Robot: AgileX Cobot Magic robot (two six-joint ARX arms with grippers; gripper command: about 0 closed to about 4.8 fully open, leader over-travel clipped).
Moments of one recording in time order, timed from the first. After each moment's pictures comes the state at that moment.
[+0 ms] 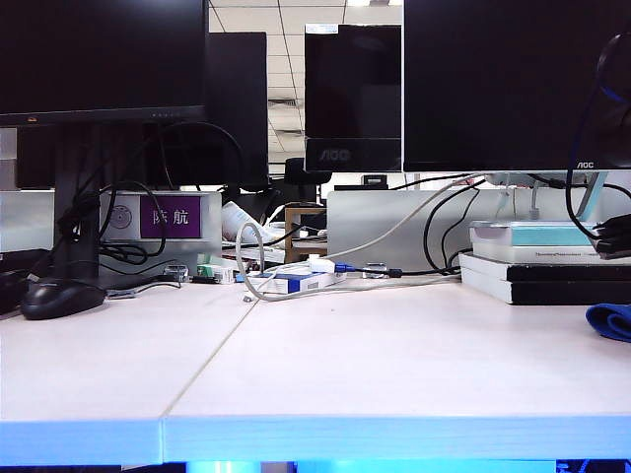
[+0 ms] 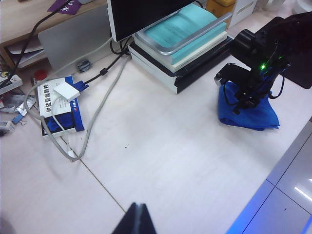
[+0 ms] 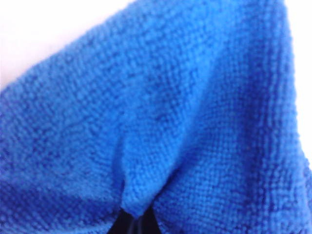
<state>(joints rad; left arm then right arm) -0.52 1.21 1.75 -1.02 0.25 0.14 -0.06 1.86 1.29 -0.92 0.10 -0.09</state>
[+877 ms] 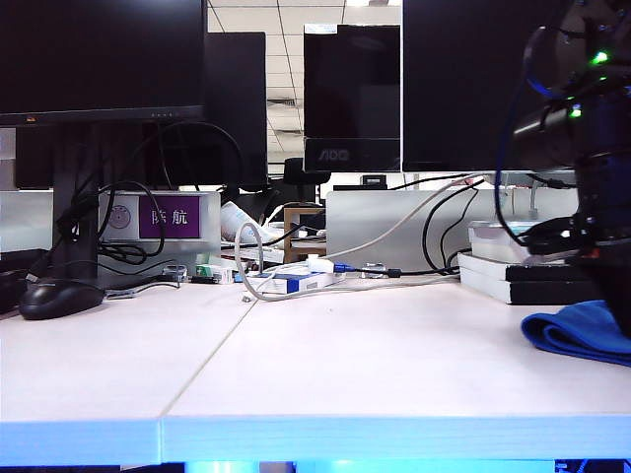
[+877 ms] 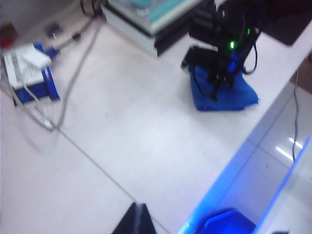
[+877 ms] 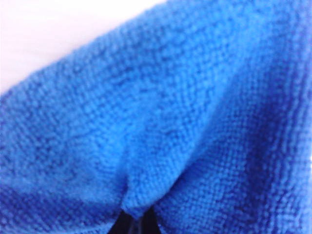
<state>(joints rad) -0.52 1.21 1.75 -1.17 0.31 0.21 0.17 1.86 1.29 -0.99 0.09 -0.08</state>
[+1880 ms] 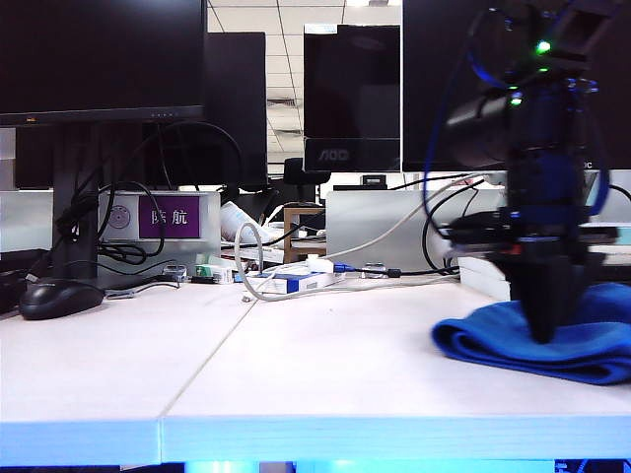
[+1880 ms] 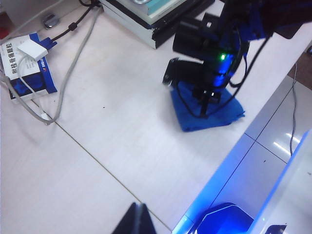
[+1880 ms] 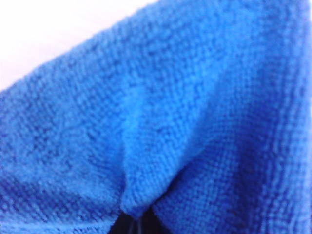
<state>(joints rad) -0.52 1.21 1.75 -1.19 0.31 0.21 0.36 1.86 1.29 -0.94 -0.01 -0.05</state>
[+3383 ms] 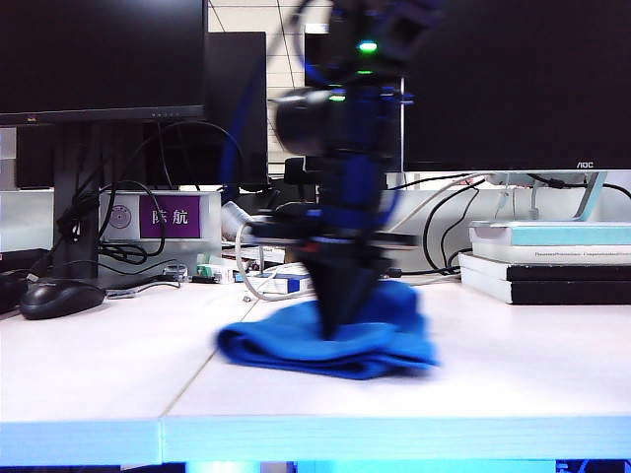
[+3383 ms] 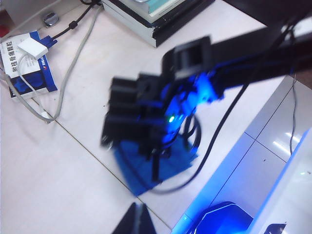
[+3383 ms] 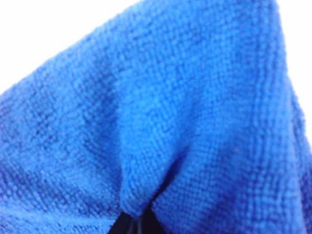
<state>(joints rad) -0.52 1.21 1.75 -1.20 0.31 0.21 0.70 2.10 1.65 -0.93 -0.07 0.05</state>
